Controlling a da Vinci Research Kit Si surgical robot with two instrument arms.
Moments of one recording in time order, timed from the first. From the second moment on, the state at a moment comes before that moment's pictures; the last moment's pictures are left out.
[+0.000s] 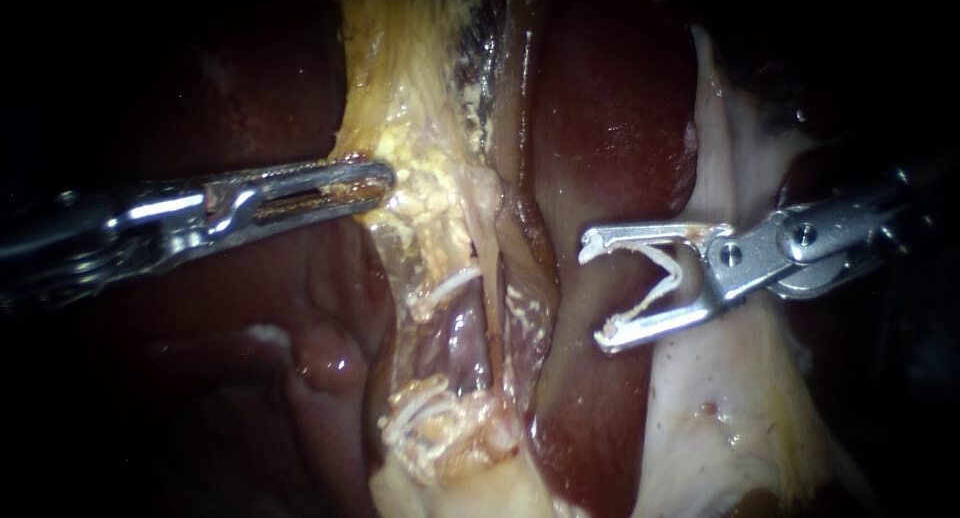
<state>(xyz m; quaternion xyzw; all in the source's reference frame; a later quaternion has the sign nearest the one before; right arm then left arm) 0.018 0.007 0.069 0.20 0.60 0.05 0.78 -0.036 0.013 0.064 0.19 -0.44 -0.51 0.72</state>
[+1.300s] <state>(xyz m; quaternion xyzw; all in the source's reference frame) 0.029 0.000 0.081 0.33 0.58 0.08 0.74 -0.032 0.016 0.055 0.17 -0.46 -0.52 0.70</state>
